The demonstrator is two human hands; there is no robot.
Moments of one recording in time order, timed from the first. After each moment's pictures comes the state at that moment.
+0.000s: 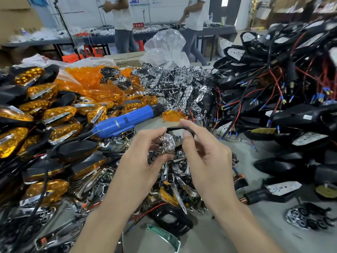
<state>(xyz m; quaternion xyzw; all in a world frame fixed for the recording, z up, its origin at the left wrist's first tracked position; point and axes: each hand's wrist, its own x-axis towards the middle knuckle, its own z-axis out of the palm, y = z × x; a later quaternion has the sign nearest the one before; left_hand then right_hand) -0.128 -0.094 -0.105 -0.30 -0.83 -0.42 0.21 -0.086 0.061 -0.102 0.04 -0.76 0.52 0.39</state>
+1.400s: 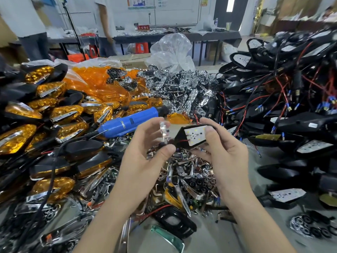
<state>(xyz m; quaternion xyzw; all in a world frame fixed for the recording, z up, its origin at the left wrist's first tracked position) -0.127 -0.090 -0.091 -0.29 -0.72 -0.63 0.10 -0.093 0.077 -0.094 -0.02 -0.59 0.76 0.26</state>
